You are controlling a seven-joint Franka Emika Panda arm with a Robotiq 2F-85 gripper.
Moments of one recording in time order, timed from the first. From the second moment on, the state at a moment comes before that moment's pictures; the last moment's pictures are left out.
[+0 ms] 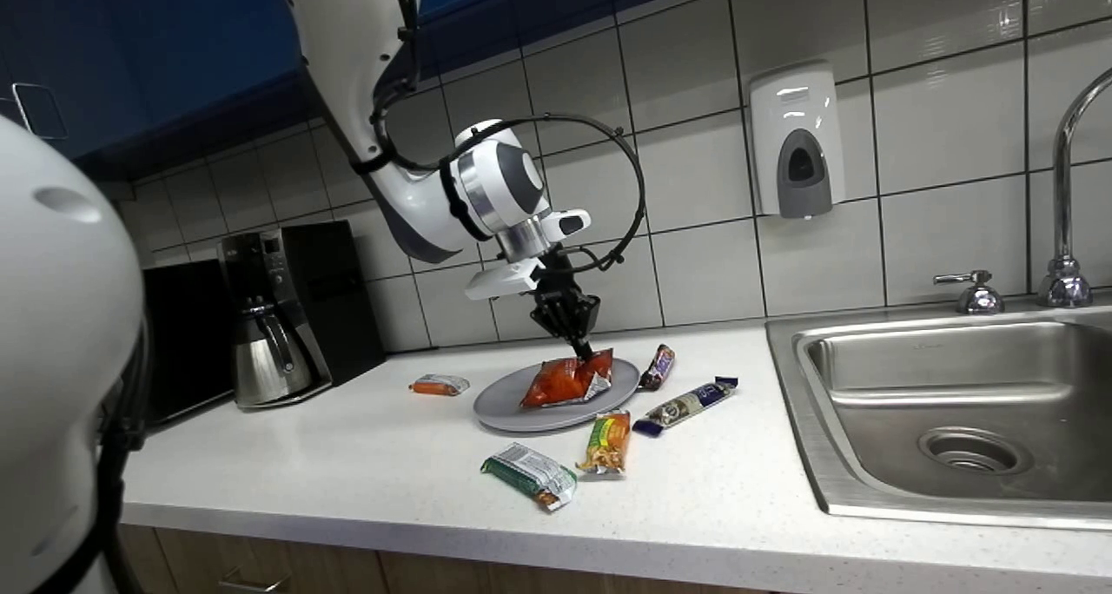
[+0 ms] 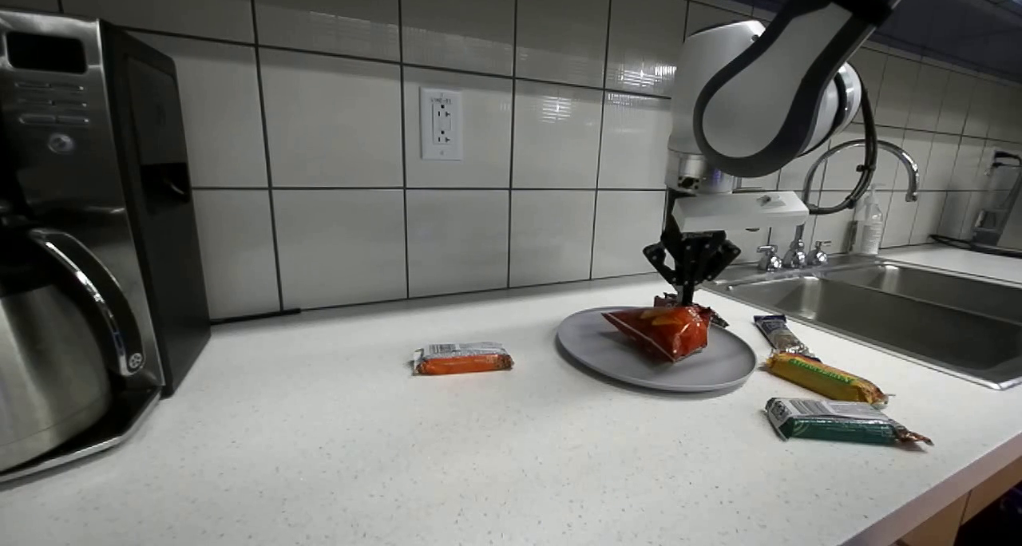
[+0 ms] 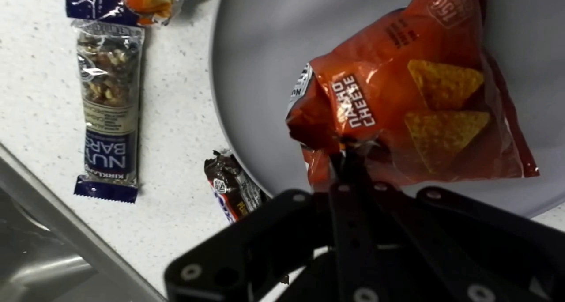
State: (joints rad) arm 0.08 0.27 -0.14 -2.22 -0.33 2.66 0.58
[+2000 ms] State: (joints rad) arm 0.13 -0.05 0.07 -2.39 -0.22 2.65 0.51
